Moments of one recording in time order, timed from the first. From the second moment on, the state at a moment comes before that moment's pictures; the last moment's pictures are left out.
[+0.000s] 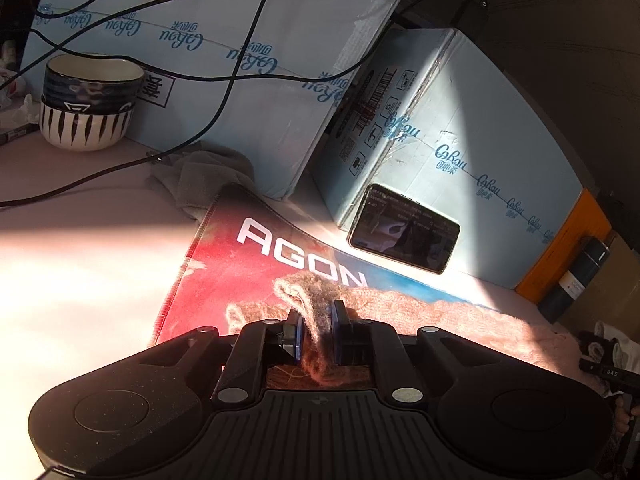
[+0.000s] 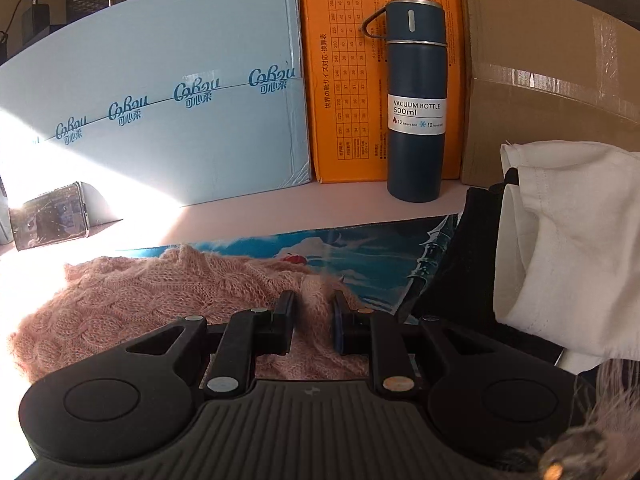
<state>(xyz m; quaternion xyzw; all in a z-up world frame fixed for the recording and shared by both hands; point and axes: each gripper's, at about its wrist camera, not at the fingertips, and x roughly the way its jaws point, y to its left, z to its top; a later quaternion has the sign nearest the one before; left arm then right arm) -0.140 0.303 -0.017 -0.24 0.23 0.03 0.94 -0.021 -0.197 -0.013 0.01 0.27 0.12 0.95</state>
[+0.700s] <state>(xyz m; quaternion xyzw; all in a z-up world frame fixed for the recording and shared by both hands) -0.164 0.319 -0.020 -0.35 0.21 0.11 0.91 -0.068 -0.180 0.028 0.12 0.17 0.15 0.97</state>
